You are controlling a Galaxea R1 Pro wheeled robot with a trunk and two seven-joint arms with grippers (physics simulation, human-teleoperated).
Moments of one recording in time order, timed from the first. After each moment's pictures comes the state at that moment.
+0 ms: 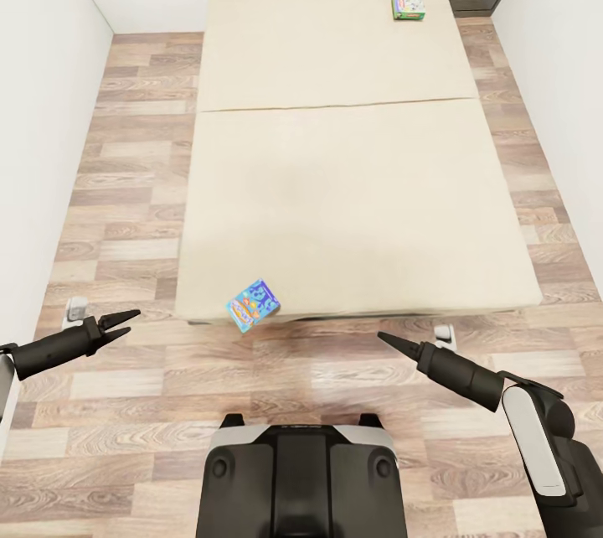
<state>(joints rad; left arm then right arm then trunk) -0.72 0.41 0.56 -0.84 0.06 0.90 -1.20 -0.35 -0.14 -0.22 -1.52 -0.61 0.92 0.77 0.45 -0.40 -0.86</state>
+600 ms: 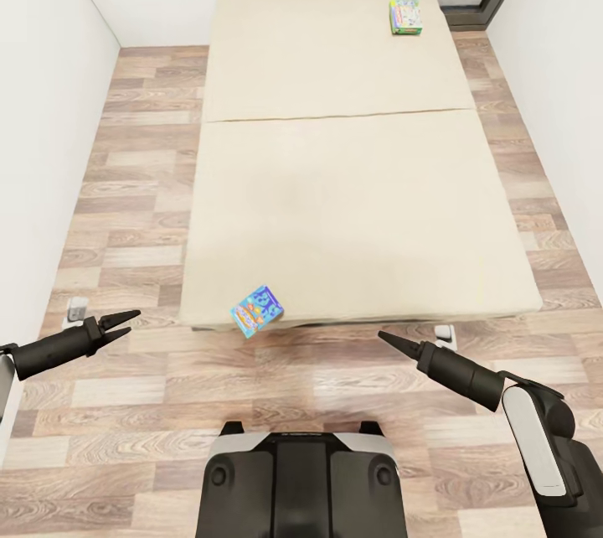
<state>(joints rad) -0.72 0.41 0.55 -0.84 0.06 0.90 -1.20 -0.35 -0.14 -0.22 -1.52 -0.61 0.92 0.77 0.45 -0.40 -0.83</state>
